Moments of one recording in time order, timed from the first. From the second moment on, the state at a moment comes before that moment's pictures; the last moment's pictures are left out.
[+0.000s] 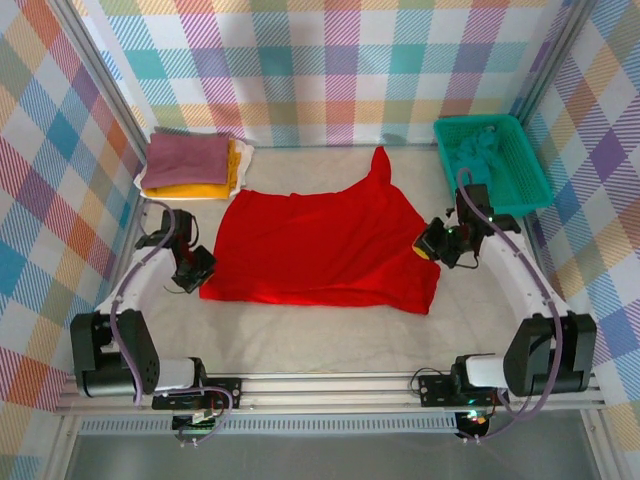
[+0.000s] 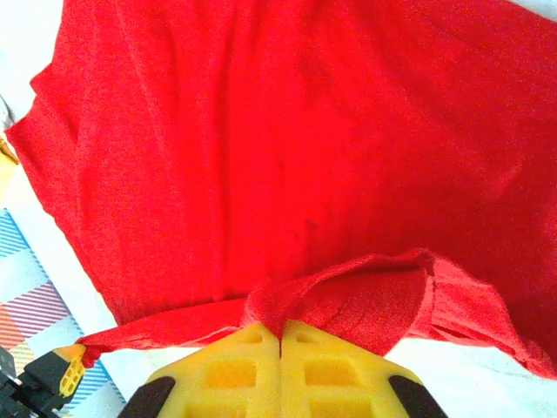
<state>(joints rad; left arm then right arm) 0.07 1.37 0.89 -0.81 0.09 -0.72 0.08 1.36 1.06 -0.83 -0.46 0.77</state>
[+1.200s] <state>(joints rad) -0.06 1.45 0.85 -0.78 0.12 -0.57 0.18 1.44 0.80 -0.71 -0.48 0.74</state>
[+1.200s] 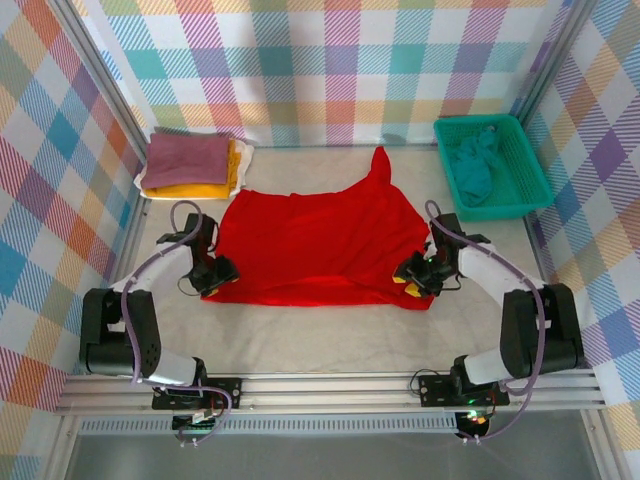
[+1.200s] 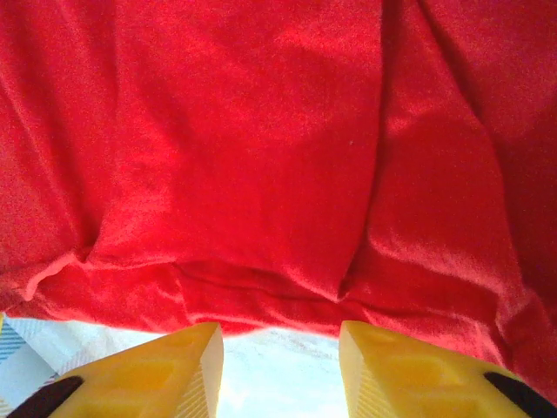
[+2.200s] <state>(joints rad) -0.10 1.49 0.90 -0.74 0.05 -0.56 0.18 1.52 0.78 -0.54 -0.45 0.82</state>
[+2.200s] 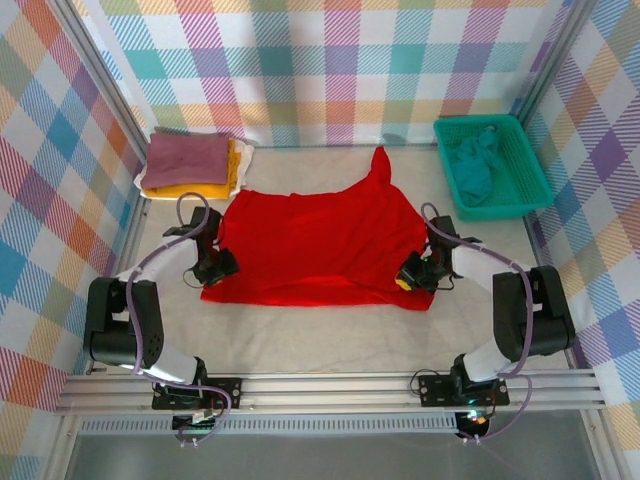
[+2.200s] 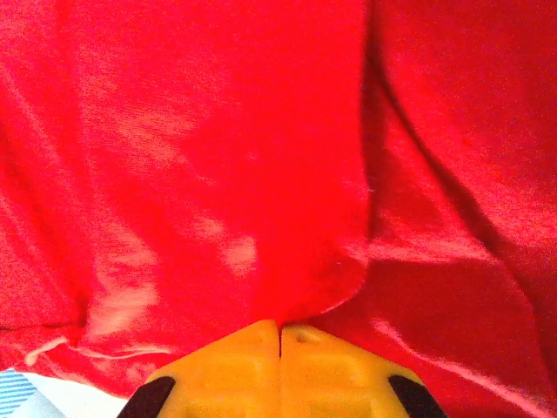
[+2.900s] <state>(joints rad) -0.09 1.48 0.90 -0.77 0.02 -0.58 0.19 1.47 0.89 -0.53 -0.43 0.83</state>
